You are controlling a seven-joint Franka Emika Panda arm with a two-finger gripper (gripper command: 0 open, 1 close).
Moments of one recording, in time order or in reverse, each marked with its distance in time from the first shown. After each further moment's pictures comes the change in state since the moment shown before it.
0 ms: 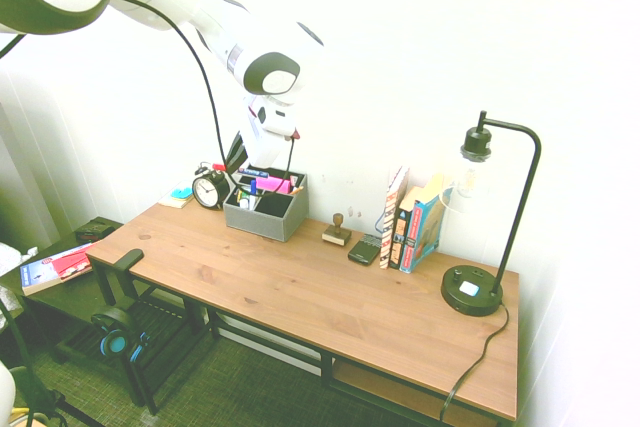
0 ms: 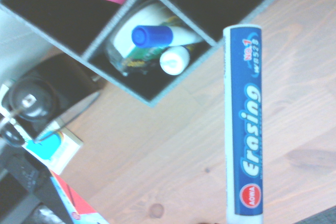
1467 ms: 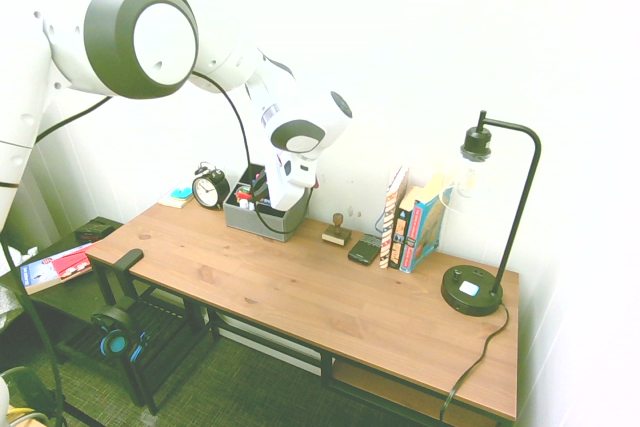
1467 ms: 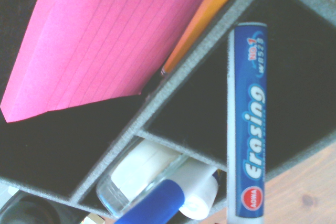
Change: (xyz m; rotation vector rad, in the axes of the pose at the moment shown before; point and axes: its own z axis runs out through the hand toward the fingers) arm 0.090 -0.059 0.074 0.034 -0.122 0.037
